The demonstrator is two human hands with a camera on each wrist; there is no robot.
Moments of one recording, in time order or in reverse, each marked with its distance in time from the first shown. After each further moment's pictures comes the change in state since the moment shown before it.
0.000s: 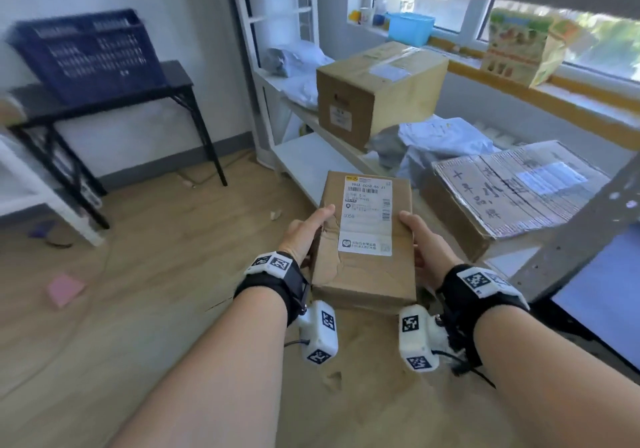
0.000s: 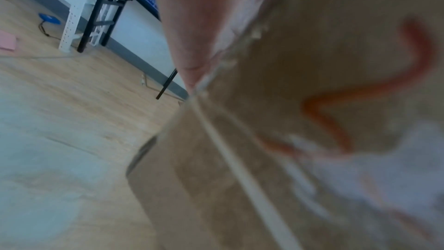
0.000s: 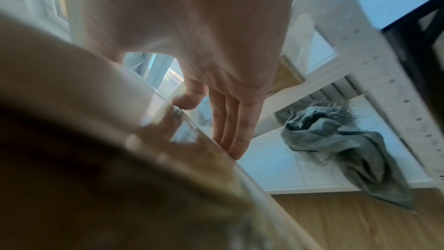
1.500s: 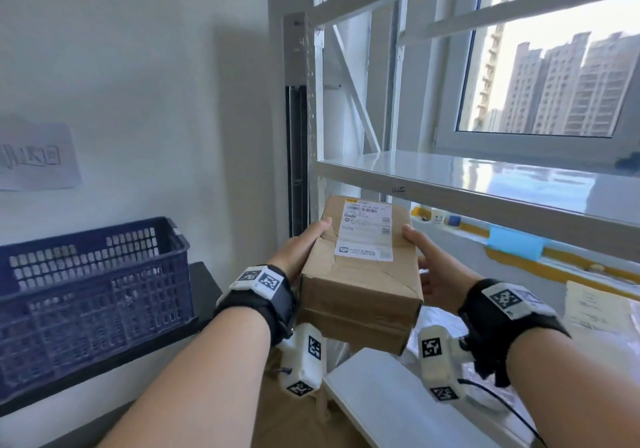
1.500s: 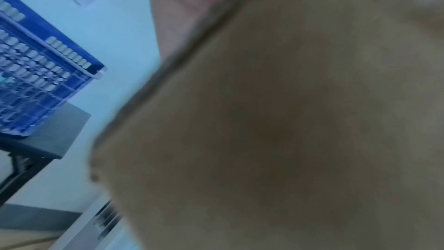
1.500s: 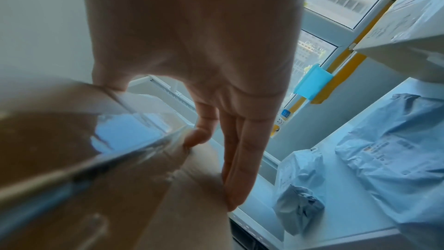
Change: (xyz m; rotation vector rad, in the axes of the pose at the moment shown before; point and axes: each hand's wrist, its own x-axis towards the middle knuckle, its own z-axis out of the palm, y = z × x) left_hand 0.574 0.468 -0.454 0.021 -0.314 0.343; right_hand 0.431 -0.477 0.516 -0.137 -0.011 -0.204
